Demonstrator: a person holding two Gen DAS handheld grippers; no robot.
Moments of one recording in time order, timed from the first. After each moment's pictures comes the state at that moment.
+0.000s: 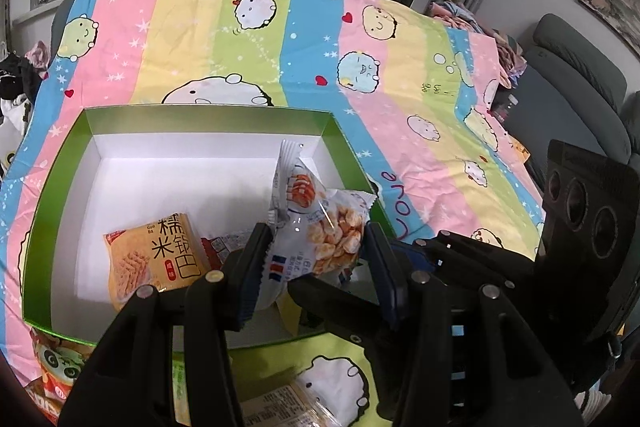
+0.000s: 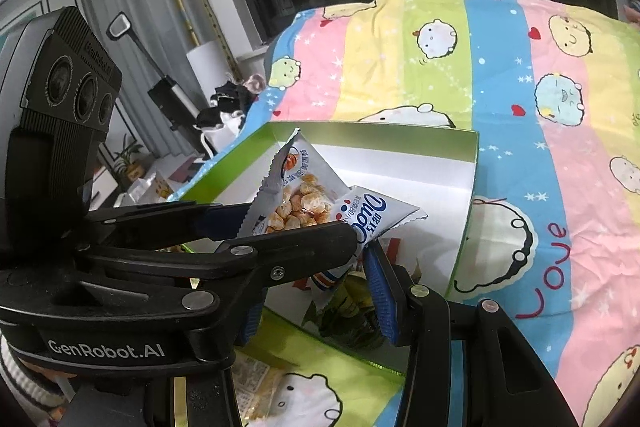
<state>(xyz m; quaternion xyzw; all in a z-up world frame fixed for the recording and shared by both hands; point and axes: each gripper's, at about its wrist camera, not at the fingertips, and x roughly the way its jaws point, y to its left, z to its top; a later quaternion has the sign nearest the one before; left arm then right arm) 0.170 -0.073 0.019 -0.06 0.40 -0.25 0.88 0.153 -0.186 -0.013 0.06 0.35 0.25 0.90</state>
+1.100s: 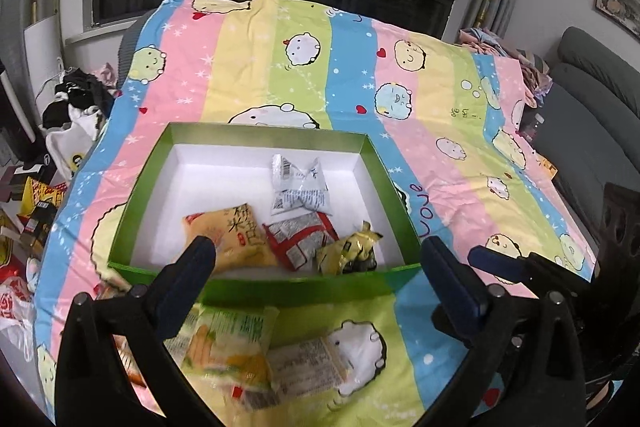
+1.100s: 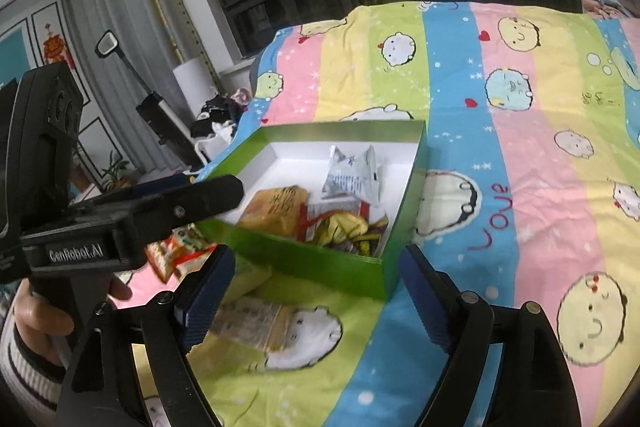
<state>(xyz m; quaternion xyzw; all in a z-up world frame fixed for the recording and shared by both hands) 0.101 -0.043 0.053 -0.04 0.35 -0.16 0.92 0.076 -0.213 0.016 0.09 0.34 0.20 0.91</state>
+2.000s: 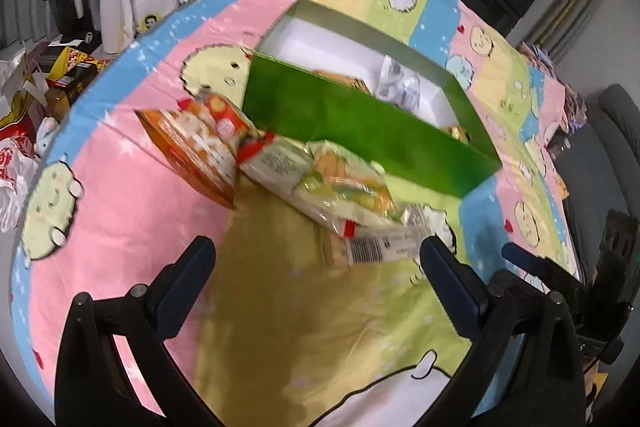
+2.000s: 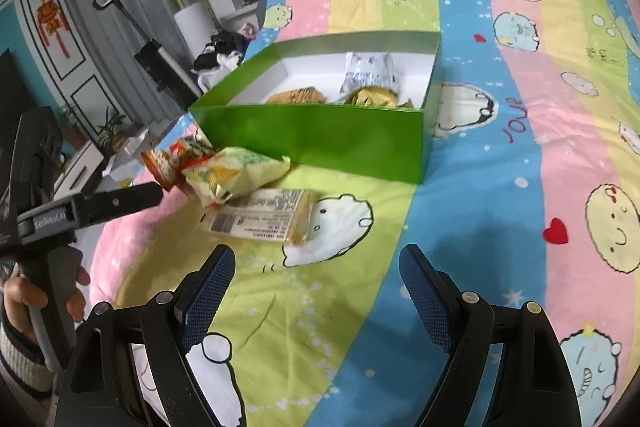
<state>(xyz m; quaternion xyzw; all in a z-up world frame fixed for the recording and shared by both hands) 0.028 0.047 -0.021 -0.16 0.44 -0.09 0.88 0.029 -0.184 -0.034 0.06 0.42 0.21 0.88</state>
